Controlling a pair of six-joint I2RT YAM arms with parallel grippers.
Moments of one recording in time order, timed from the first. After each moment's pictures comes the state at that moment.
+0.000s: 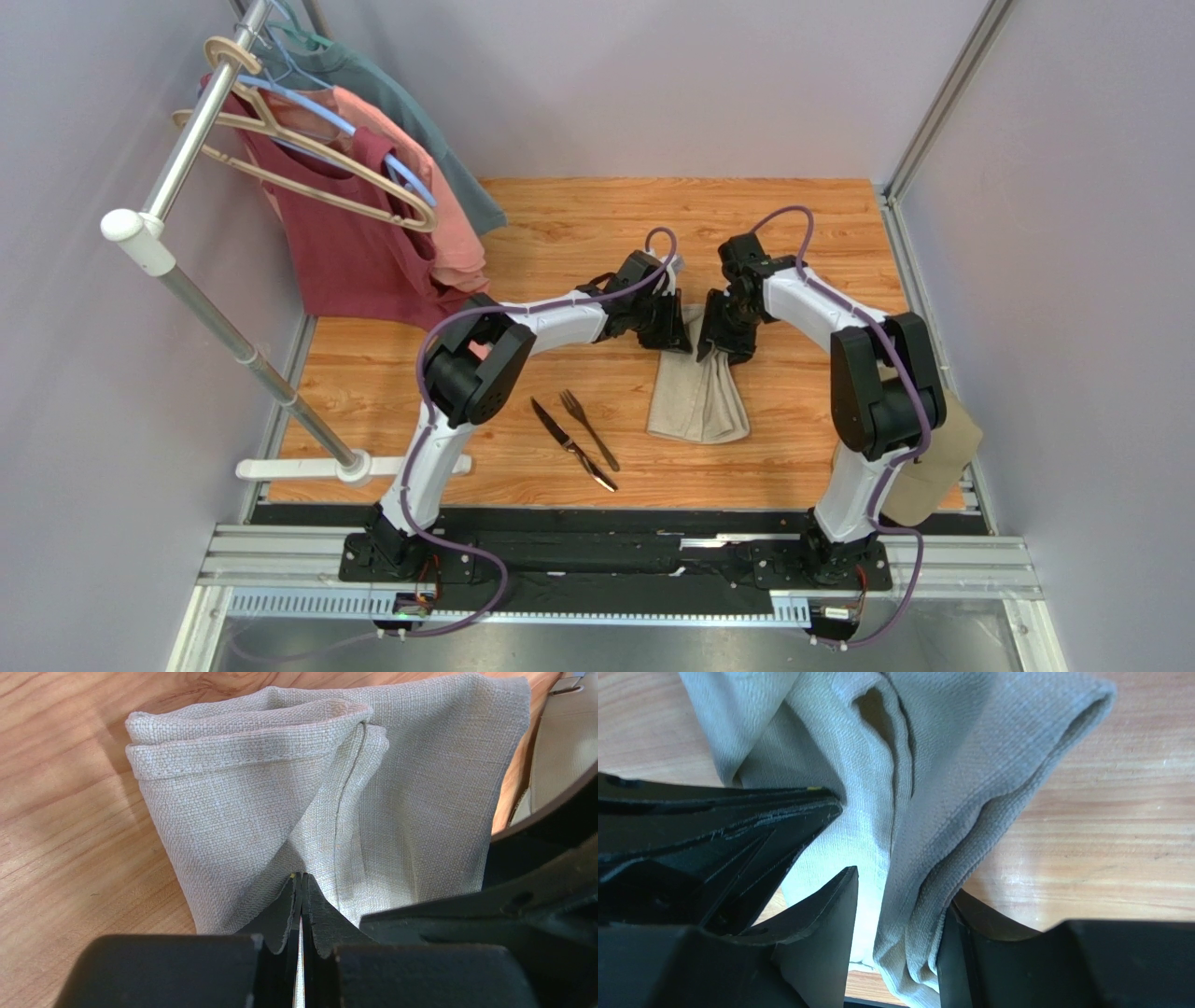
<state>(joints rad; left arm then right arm) -0.75 2.27 1.61 -0.09 0.35 -0.64 0.29 1.82 1.27 -0.73 -0.12 0.53</state>
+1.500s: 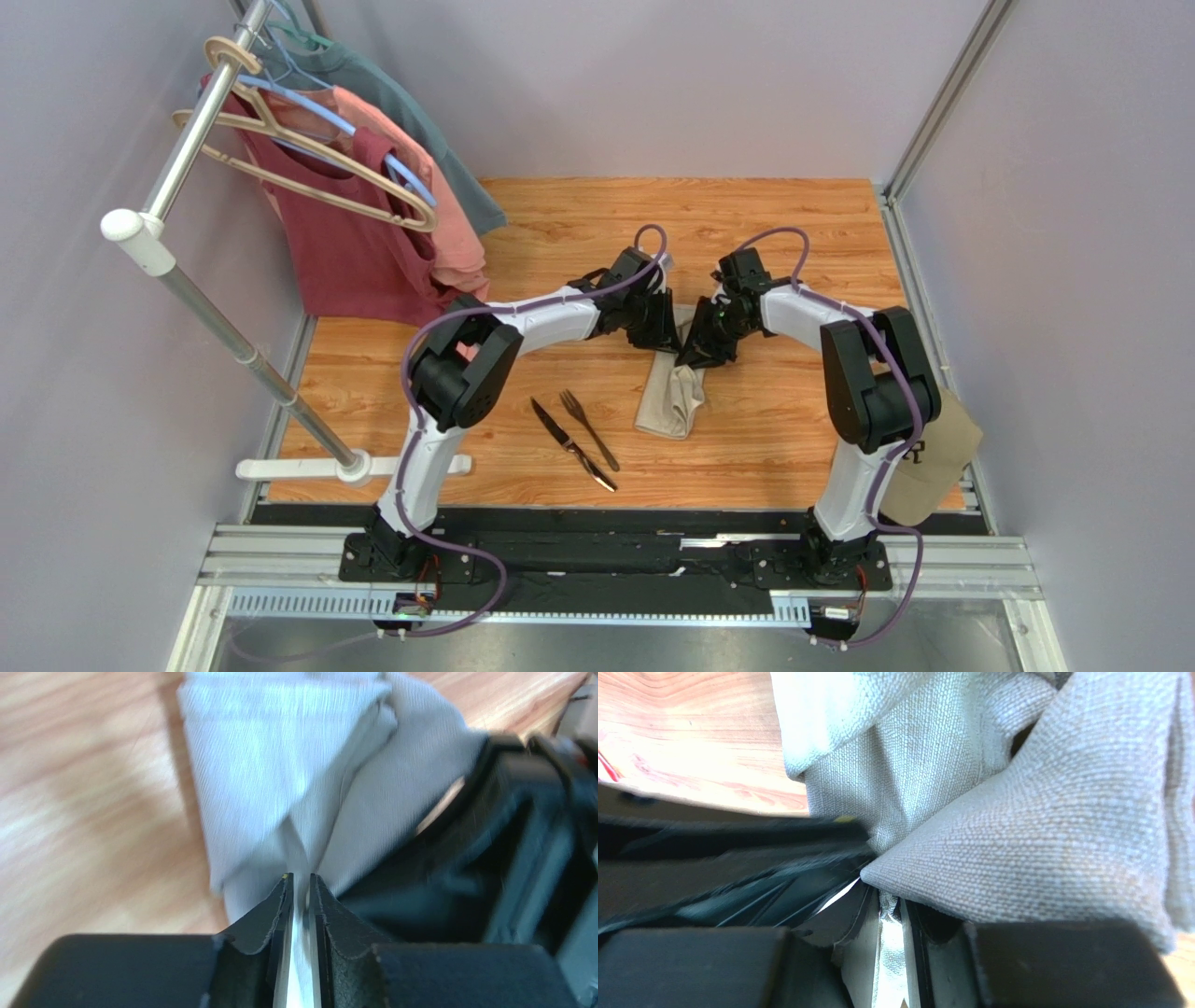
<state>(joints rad) -0.75 2.22 1.59 -0.17 0.31 -0.65 0.28 1.86 1.14 -0.46 -0.39 0.57</state>
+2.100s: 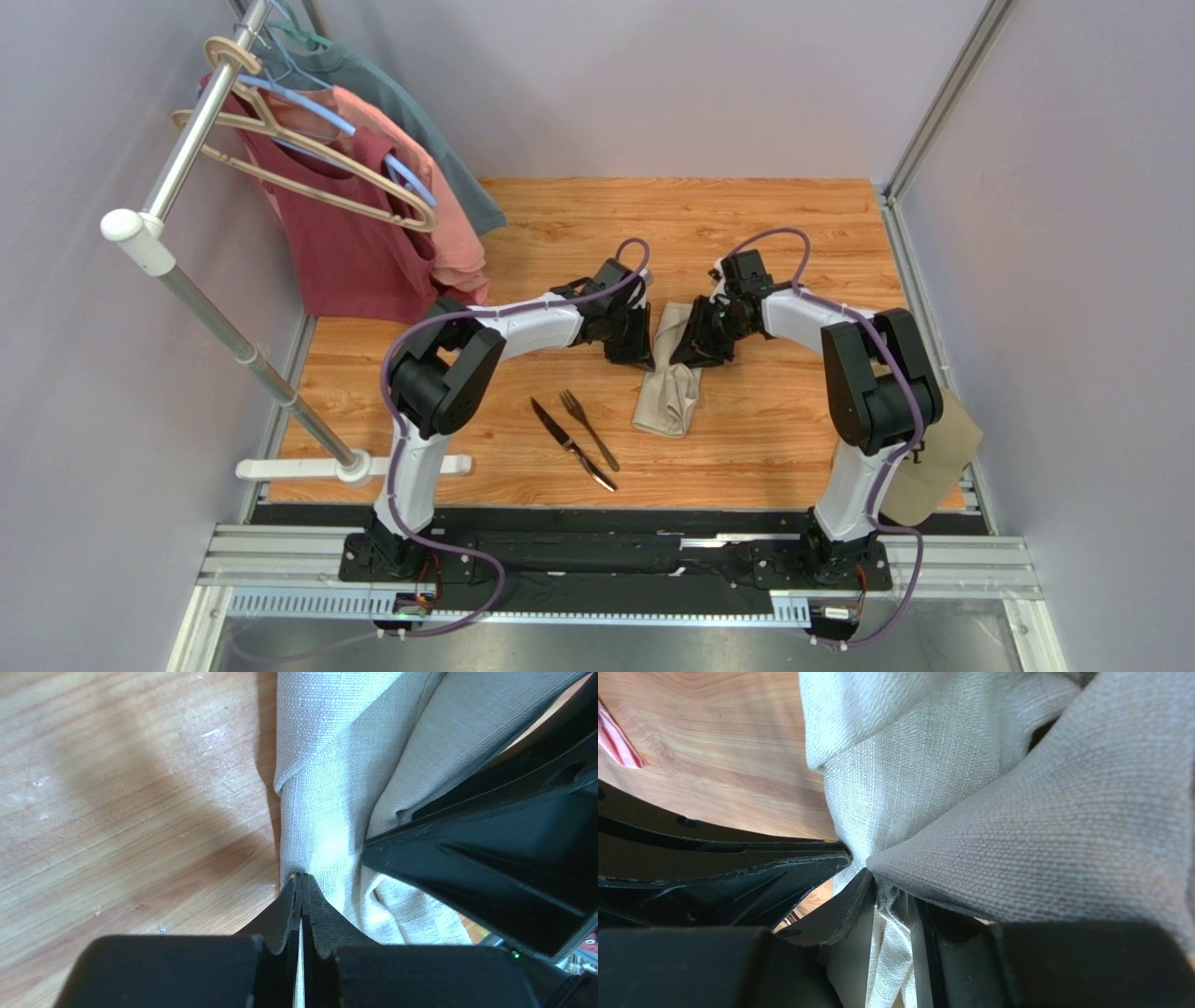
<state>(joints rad) -0.72 2.10 1.43 -0.28 0.27 -0.62 0.28 1.85 1.11 -0.39 -0.45 0.56</state>
